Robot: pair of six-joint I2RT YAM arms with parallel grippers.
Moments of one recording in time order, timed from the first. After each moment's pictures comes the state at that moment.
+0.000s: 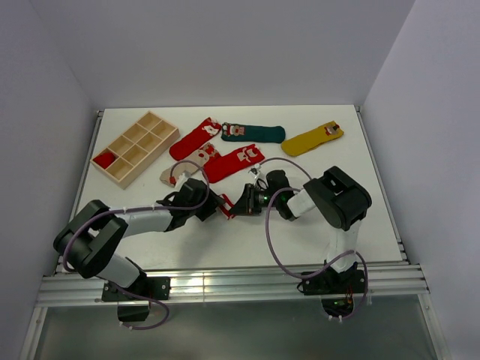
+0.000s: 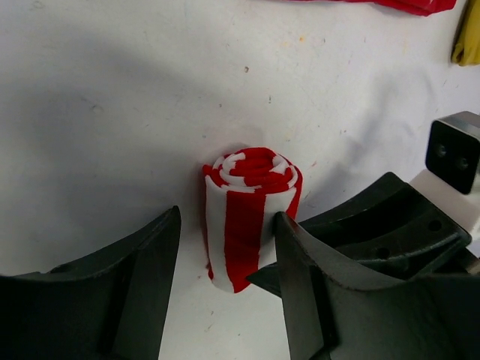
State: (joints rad) left arm -0.69 1.49 0.57 0.17 -0.11 -1.30; right arm 0.55 1.90 0.60 0.75 -0.72 0.77
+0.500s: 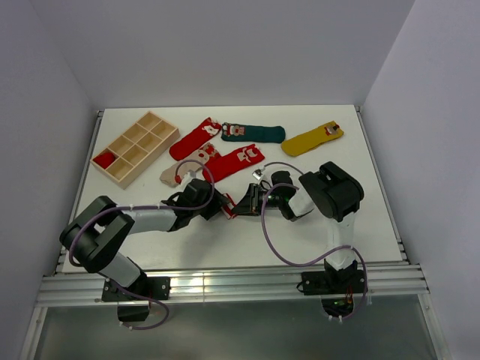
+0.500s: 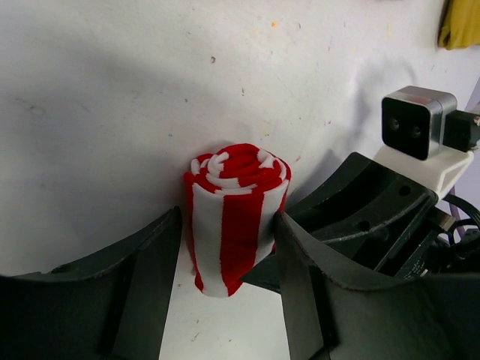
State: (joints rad) left arm -0.72 1.55 0.58 0.25 -0.10 -1.30; right arm 0.49 2.02 0.59 0.91 -0.85 0.94
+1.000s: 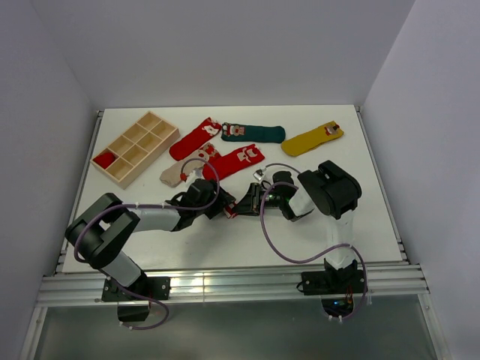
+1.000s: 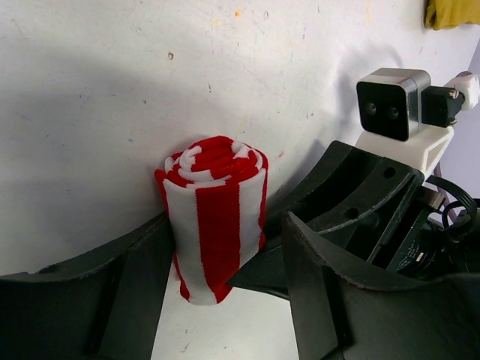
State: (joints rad) left arm -0.75 1.60 0.60 0.32 -0.10 -1.25; right arm 0.47 2.05 0.60 0.97 -0.88 1.02
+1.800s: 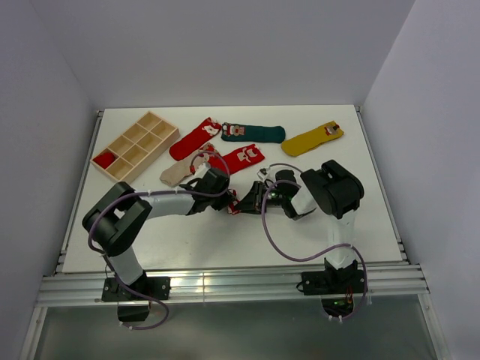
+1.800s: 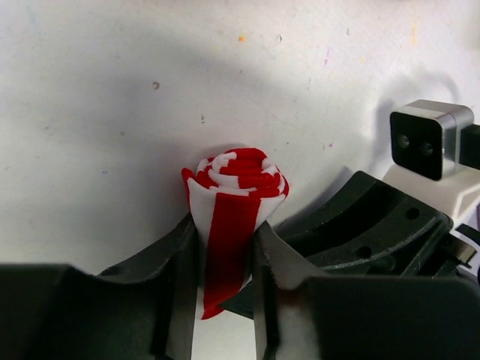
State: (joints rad) left arm -0.76 1.72 0.84 0.04 -0.15 -1.27; right arm 0.44 2.05 0.60 0.95 -0.88 1.06
